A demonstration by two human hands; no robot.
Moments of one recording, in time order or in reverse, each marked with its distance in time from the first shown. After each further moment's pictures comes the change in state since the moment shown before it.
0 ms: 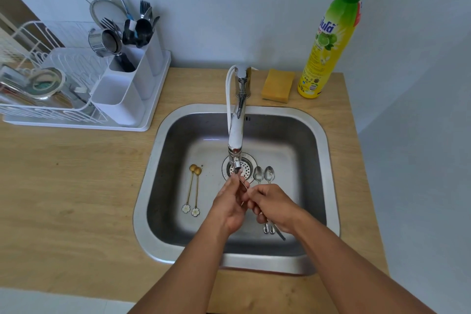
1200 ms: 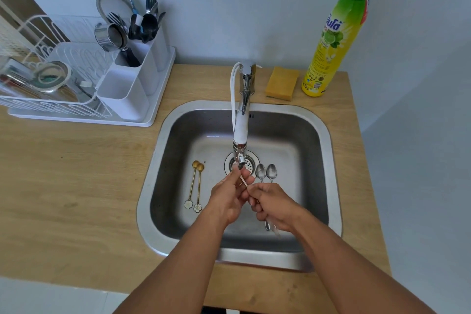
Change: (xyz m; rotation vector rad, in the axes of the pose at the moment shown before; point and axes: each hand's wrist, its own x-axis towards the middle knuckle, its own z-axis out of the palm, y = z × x) left_hand -0.005 0.018 0.002 0.097 0.023 0.016; right_hand -0.004 -0.004 0.010 0.131 -0.032 0.059
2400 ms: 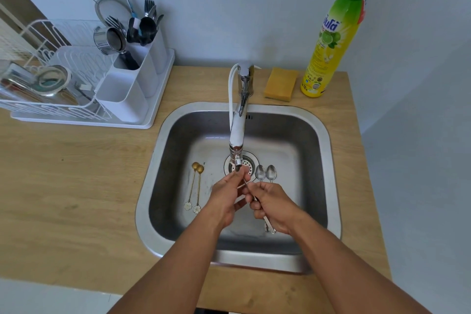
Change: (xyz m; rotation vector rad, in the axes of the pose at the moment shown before) left_hand -0.008 0.002 0.004 0.265 -0.011 0.073; right_hand 0.000 0.002 -0.006 0.148 -0.045 -0.059
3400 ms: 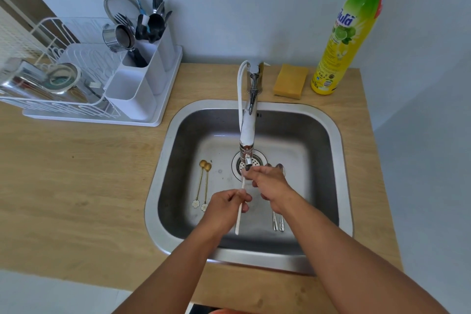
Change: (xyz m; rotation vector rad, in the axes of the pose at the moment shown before) left_hand -0.024 -0.013 -0.043 0.655 0.036 0.171; right_hand 0.033 -0.024 0.026 -0.216 0.279 -0.022
